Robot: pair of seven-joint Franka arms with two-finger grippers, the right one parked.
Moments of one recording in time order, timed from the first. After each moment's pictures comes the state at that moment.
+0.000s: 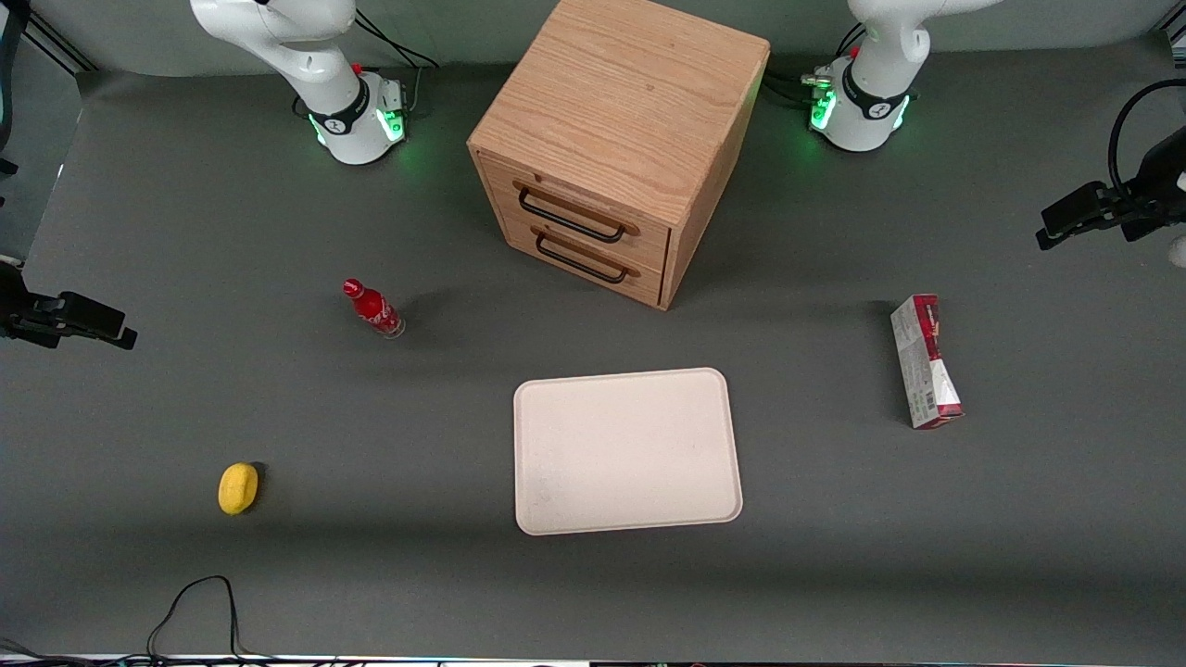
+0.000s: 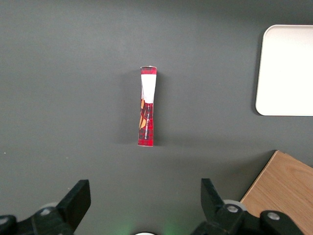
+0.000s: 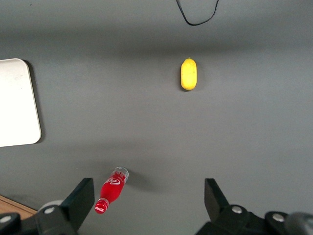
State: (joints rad) arm 0.14 -0.07 -0.11 -1.64 -0.02 1.53 -0.07
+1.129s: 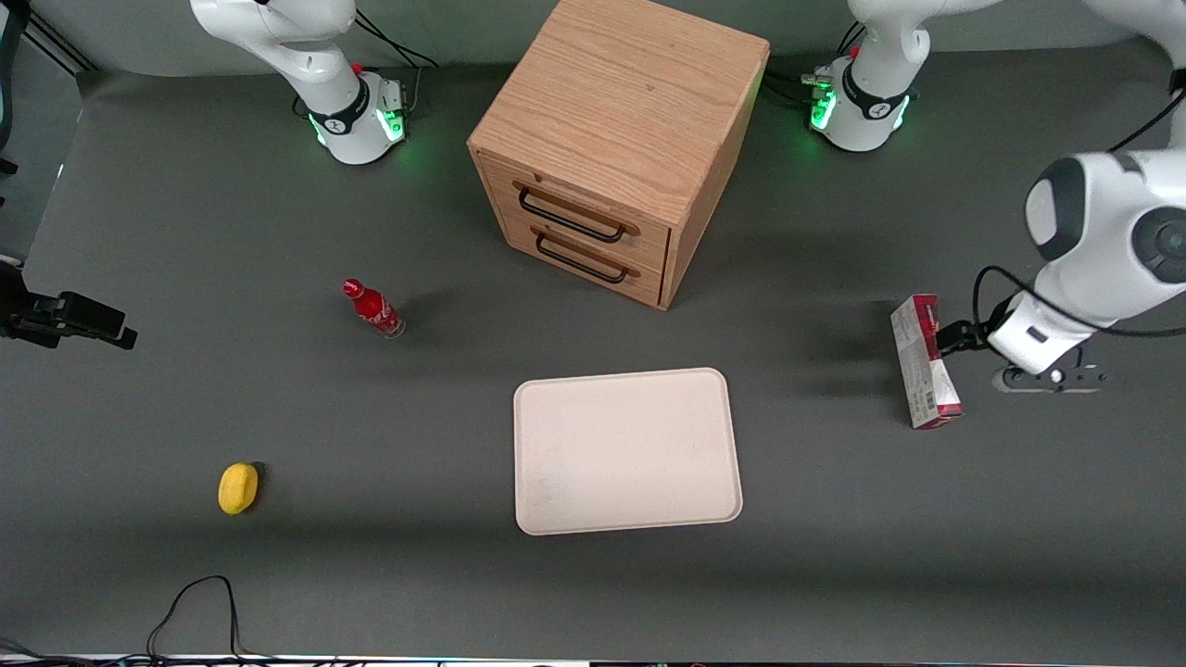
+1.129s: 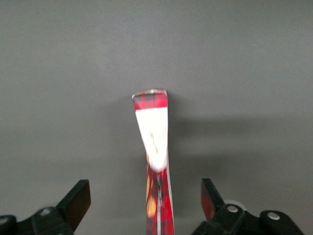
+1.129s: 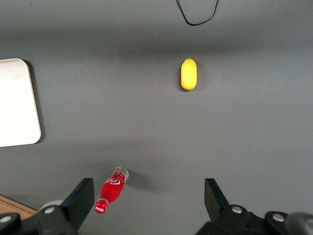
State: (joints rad) arm 0.14 0.21 -0.12 -2.06 0.09 2.26 -0.01
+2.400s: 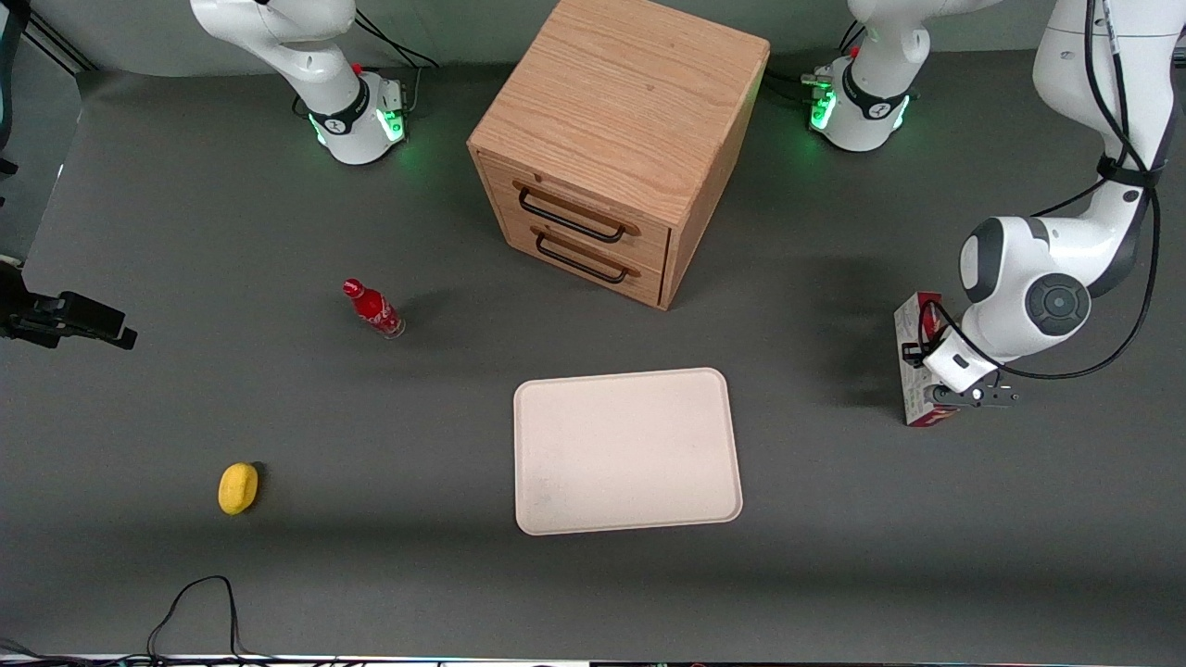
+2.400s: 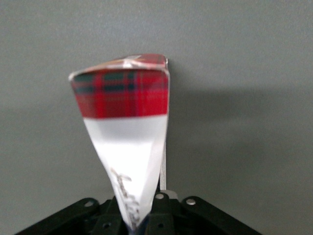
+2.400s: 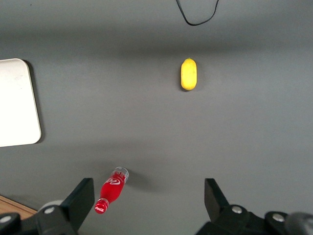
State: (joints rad) arm 0.14 0.36 -0.12 -2.13 0.14 2.35 -0.03
